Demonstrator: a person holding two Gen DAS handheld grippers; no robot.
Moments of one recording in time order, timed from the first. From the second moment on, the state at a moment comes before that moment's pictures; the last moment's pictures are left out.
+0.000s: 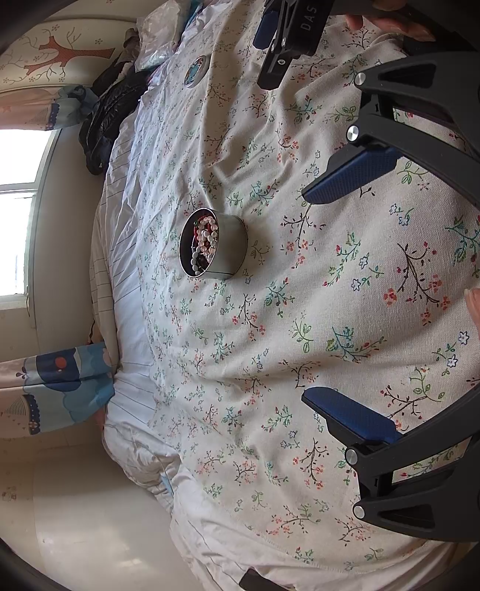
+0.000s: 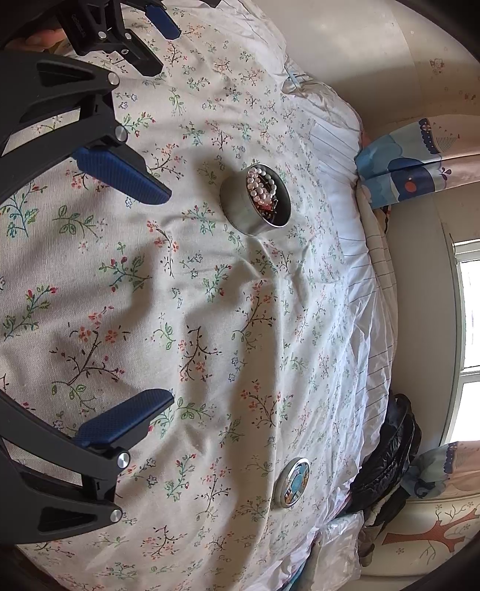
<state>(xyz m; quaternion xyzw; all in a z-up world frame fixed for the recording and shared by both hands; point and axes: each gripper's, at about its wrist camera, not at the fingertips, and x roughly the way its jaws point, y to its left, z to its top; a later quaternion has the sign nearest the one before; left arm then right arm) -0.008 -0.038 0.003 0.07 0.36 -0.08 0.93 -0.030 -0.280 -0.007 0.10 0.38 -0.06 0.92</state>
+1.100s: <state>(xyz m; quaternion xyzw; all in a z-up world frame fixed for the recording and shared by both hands) -0.008 -0.035 0.003 0.07 0.36 -0.08 0.93 -0.031 -0.283 -0.007 0.10 0.38 -0.06 0.92</state>
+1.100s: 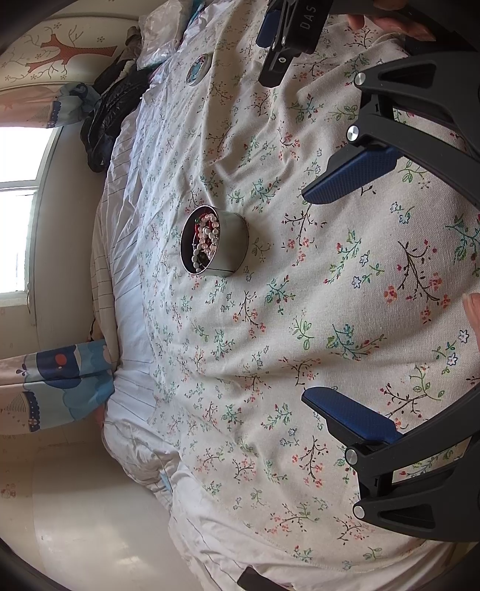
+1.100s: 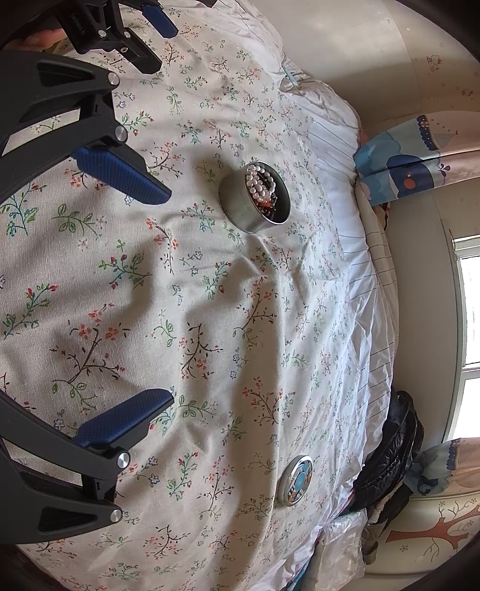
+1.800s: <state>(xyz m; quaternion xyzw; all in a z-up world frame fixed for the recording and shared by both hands) -0.007 -0.032 0.004 0.07 0.36 -0.08 0.93 -0.030 -0.284 -0.007 0.10 0.38 -0.06 0.92</state>
